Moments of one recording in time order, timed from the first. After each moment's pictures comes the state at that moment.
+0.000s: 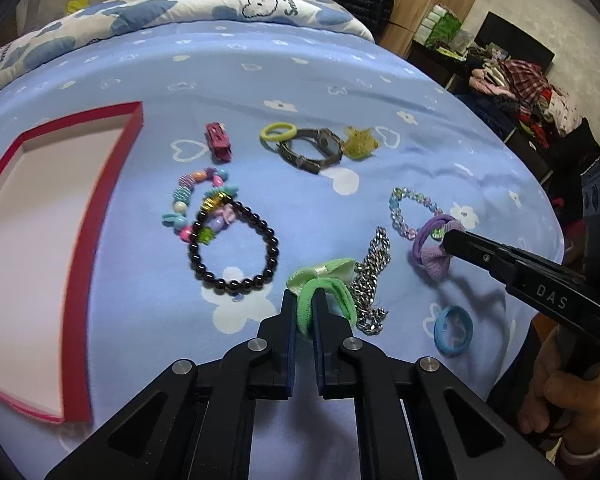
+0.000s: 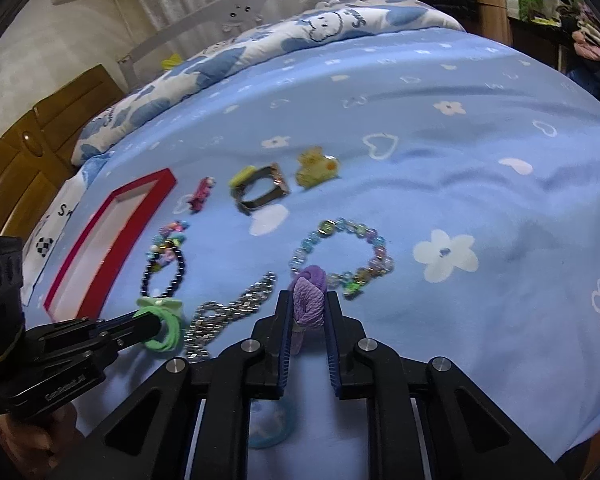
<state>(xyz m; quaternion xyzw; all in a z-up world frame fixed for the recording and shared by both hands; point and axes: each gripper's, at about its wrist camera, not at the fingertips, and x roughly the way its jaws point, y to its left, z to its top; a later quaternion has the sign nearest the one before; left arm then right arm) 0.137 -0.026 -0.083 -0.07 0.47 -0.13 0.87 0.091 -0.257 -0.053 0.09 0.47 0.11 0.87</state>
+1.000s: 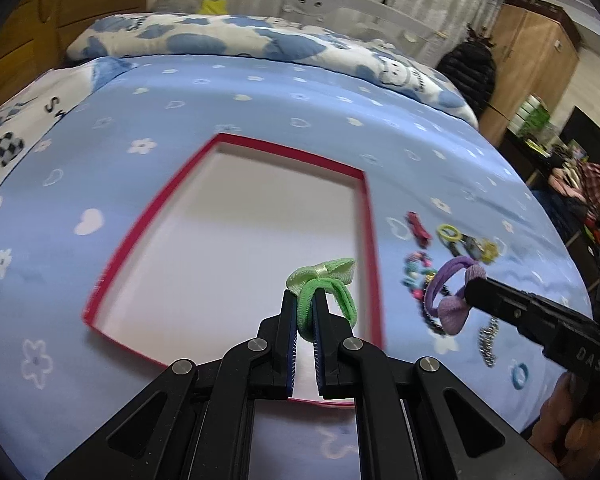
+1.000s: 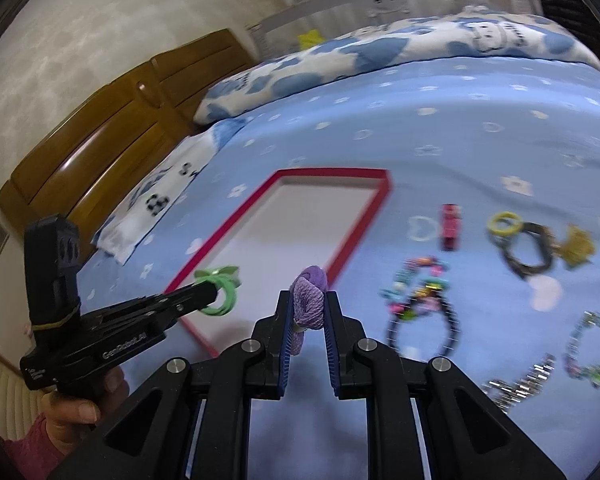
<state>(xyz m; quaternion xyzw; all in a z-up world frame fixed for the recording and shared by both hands) 0.052 0.121 -0.027 -0.16 0.41 0.04 0.90 0.115 -0.075 -0.017 0.07 0.46 0.33 0.82</state>
